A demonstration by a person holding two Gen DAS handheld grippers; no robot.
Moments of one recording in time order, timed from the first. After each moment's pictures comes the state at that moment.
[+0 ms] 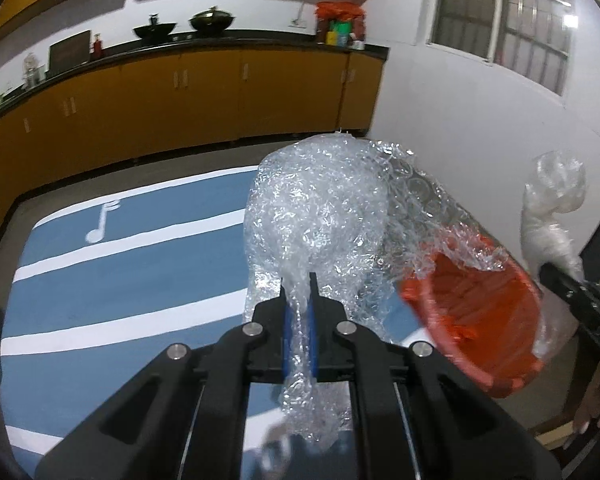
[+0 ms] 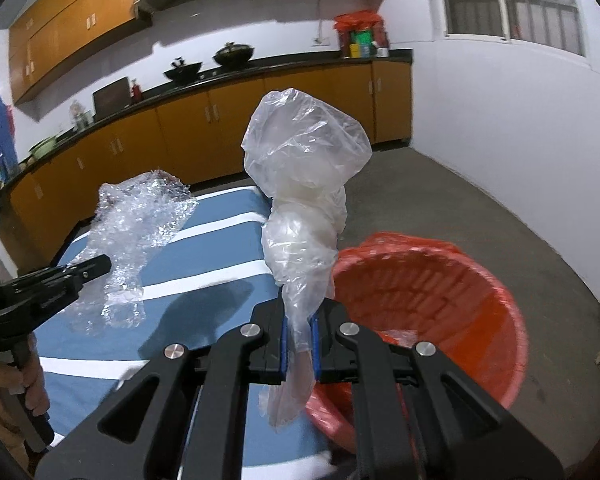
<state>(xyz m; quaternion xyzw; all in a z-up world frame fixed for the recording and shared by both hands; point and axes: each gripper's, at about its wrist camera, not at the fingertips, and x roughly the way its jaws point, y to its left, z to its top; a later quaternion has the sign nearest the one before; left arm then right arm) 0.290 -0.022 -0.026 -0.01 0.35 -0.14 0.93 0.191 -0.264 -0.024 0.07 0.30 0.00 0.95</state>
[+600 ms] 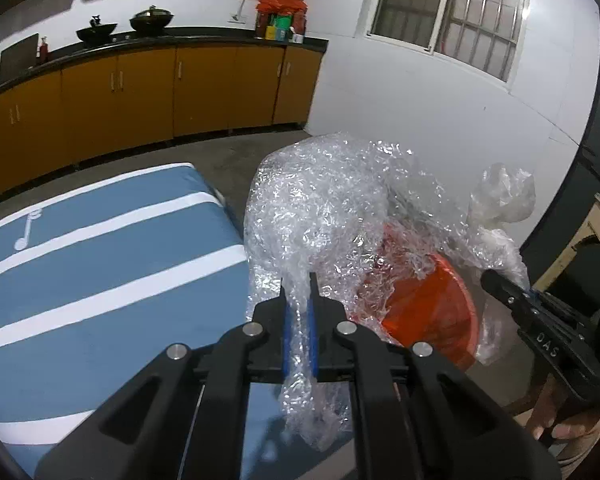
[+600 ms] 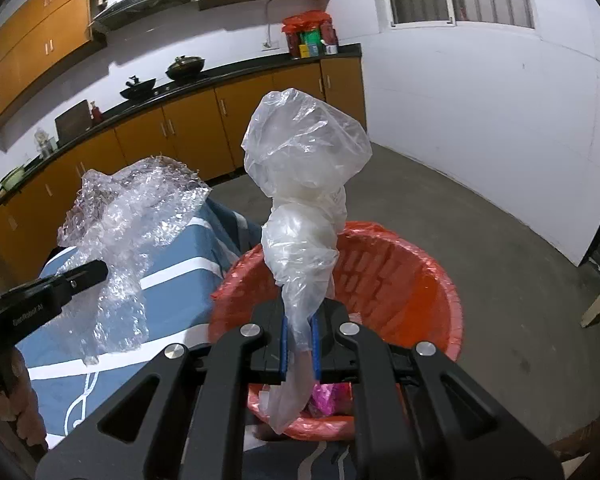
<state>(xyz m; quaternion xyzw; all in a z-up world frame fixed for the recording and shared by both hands) 0.267 -0.117 -0.023 -0.02 0.36 -0.24 0.90 0.160 -0.317 -0.033 0.10 0.30 -0.06 0.95</state>
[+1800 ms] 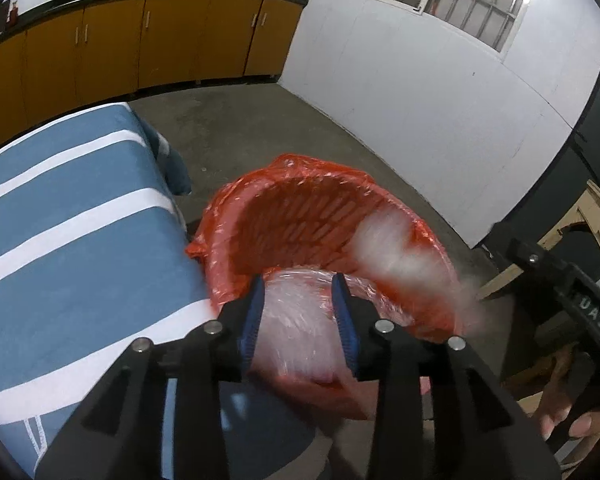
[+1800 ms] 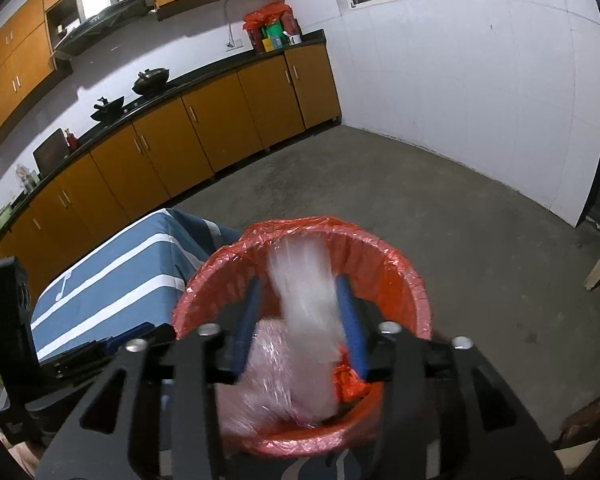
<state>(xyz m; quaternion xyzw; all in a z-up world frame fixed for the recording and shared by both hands) 0.299 -0.181 -0.085 -0.03 0.43 -0.28 0.86 0.157 -0.360 -0.047 0.17 0.31 -0.09 0.93</state>
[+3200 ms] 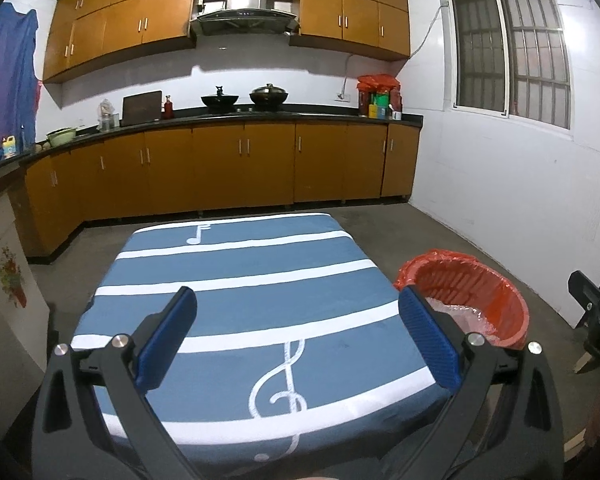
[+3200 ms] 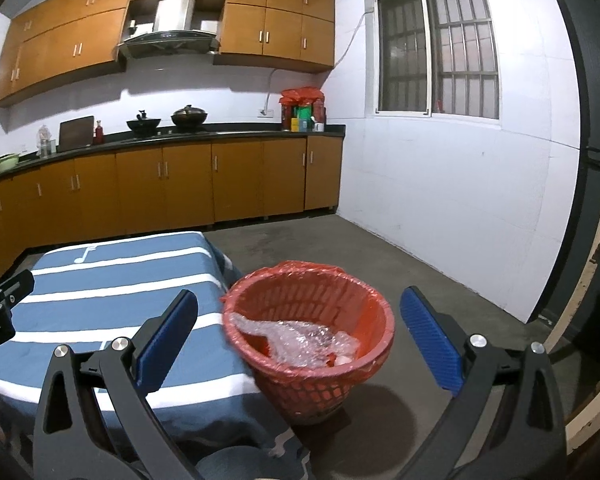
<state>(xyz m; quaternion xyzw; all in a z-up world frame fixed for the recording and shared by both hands) 0.073 0.001 0.012 -0.01 0.21 -0.02 0.98 0.014 -0.223 0.009 0.00 0.17 -0.12 0.98</state>
